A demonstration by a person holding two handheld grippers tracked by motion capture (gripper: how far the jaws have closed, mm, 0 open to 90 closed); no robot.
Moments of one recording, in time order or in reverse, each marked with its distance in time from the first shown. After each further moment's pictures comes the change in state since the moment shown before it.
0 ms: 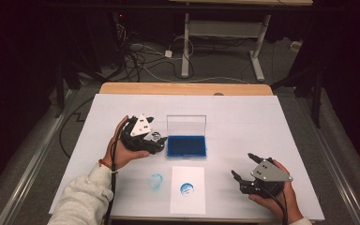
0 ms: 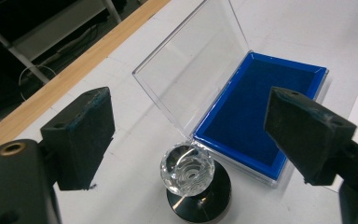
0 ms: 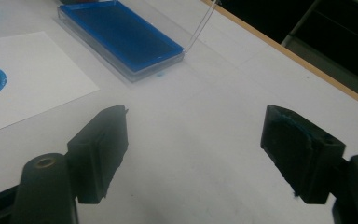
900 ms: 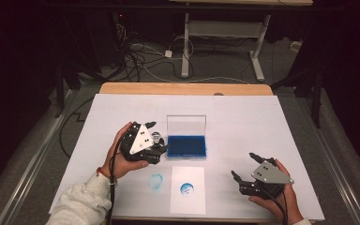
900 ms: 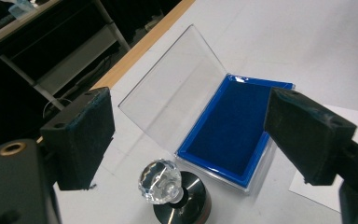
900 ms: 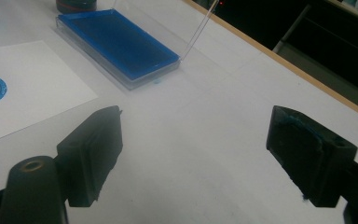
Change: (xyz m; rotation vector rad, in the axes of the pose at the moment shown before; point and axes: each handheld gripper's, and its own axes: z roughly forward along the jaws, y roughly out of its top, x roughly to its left) left arm -0.035 0.003 -0.025 -0.101 0.047 0.094; right arm 0.004 0.003 -0.004 -0.021 -0.018 -0.004
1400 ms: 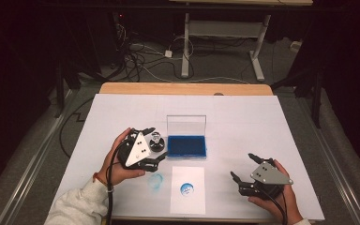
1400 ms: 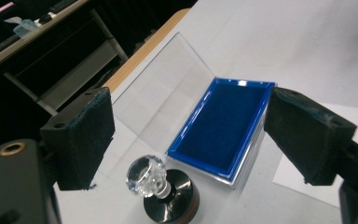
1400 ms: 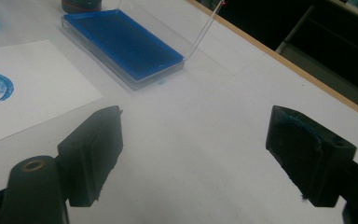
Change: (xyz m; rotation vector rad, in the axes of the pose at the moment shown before) left arm -0.016 -0.012 -0.011 -0.035 0.013 0.036; right arm 0.002 0.000 0.000 0.000 0.009 -0.006
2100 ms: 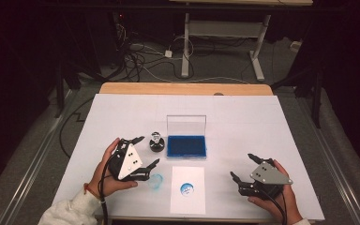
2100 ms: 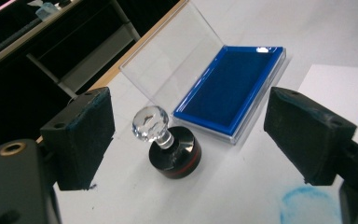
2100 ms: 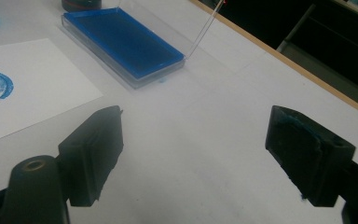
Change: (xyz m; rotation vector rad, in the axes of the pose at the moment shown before) left arm -0.012 -0.028 -0.022 0.059 0.084 -0.011; right arm 0.001 0.000 0.001 0.004 -0.002 -0.003
